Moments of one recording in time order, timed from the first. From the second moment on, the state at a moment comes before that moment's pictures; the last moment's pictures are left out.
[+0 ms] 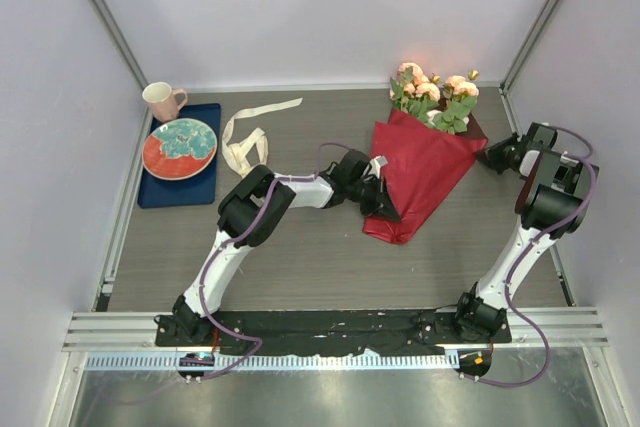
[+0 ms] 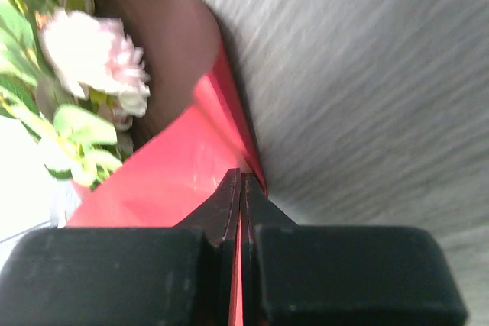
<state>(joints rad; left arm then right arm) -0.80 2.35 1.51 0.17 0.68 -0.96 -0.47 2.07 1.21 0.06 -0.45 0.72</state>
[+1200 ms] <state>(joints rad) -0.74 2.07 1.80 -0.53 0.62 -0.59 0.12 1.32 1.34 -0.49 0.04 0.51</state>
